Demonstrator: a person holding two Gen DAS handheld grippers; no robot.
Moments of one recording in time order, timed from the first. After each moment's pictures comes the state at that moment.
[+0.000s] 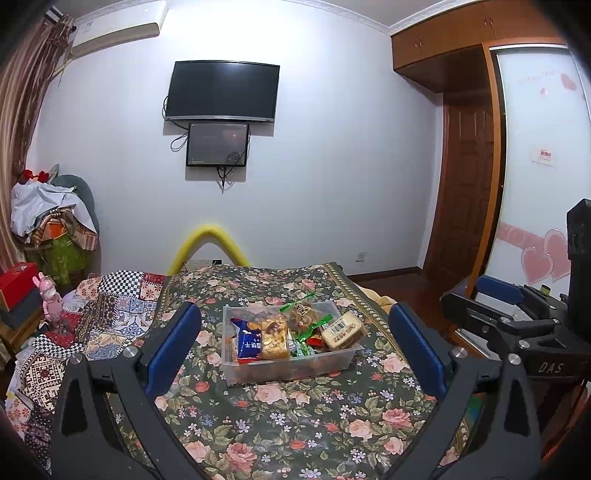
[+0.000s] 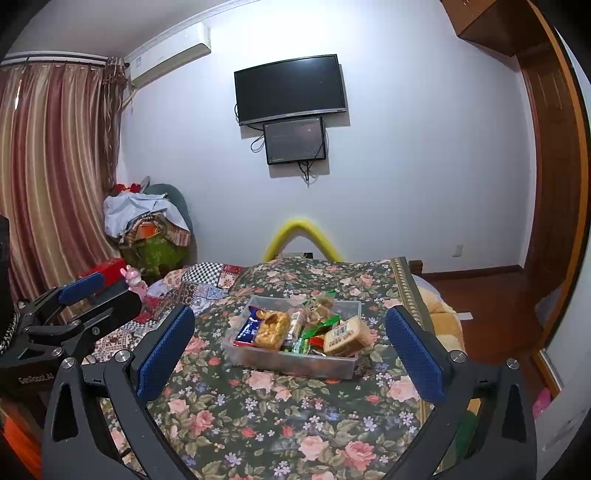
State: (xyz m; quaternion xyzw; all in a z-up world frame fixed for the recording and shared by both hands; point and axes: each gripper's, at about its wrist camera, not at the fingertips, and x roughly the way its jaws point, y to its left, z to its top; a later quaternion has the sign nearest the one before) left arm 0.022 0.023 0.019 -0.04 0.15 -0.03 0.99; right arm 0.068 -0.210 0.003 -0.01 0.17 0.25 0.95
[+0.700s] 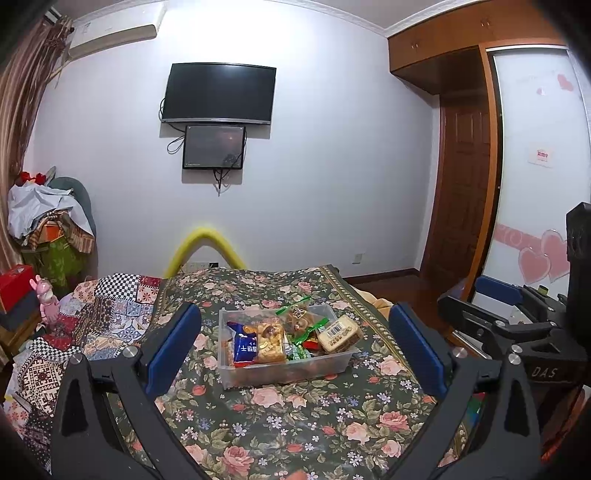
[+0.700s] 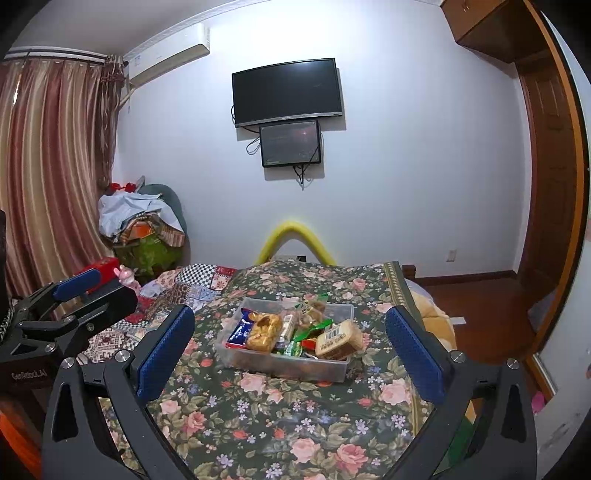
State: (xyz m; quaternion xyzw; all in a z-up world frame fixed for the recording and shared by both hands) left arm 0.023 0.021 0.020 -0.04 0.14 -0.04 0.99; right arm 0.066 -0.211 0.004 -0.02 0.17 0.23 0.96
